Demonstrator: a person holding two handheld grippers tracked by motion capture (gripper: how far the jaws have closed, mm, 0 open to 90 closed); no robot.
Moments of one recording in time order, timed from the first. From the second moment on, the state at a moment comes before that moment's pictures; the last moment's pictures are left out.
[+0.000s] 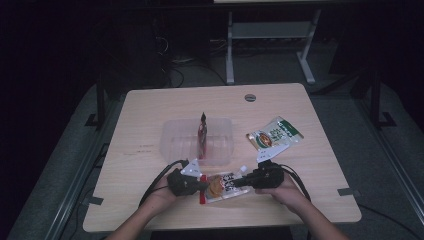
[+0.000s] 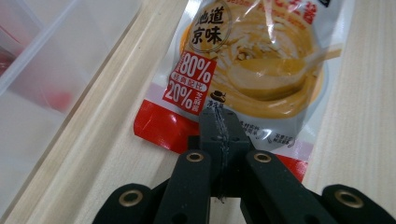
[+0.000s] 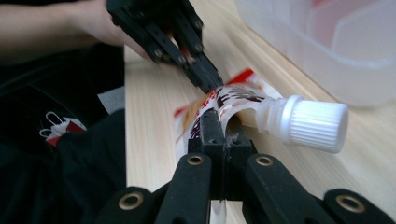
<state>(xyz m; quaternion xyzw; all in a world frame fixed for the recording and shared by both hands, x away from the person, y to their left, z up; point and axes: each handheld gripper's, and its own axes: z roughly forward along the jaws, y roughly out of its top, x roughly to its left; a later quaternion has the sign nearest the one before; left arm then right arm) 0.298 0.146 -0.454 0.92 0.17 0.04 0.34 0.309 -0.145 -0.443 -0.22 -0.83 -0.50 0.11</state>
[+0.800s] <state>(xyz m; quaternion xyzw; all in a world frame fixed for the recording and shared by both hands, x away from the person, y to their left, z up) 0.275 0.119 -0.438 0.91 0.12 0.00 0.41 0.296 -0.140 -0.413 -0.20 -0.79 -0.57 0.10</state>
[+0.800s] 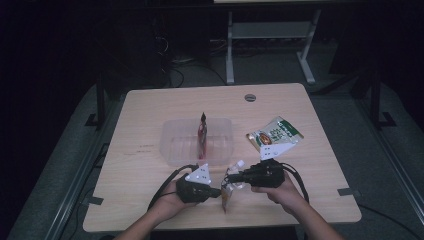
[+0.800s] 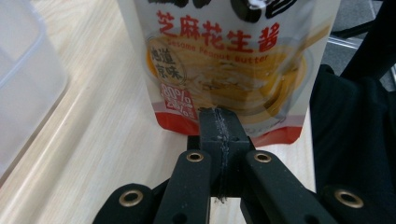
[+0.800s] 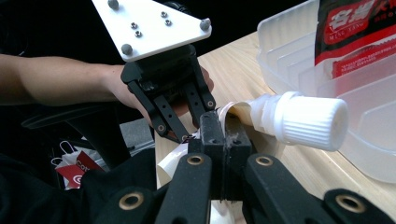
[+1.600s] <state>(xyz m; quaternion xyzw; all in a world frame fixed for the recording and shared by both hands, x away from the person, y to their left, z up) 0.279 0.148 -0.428 0.90 0.14 -0.02 0.42 0.292 -0.144 -0.403 -0.19 -0.79 -0.58 0.09</state>
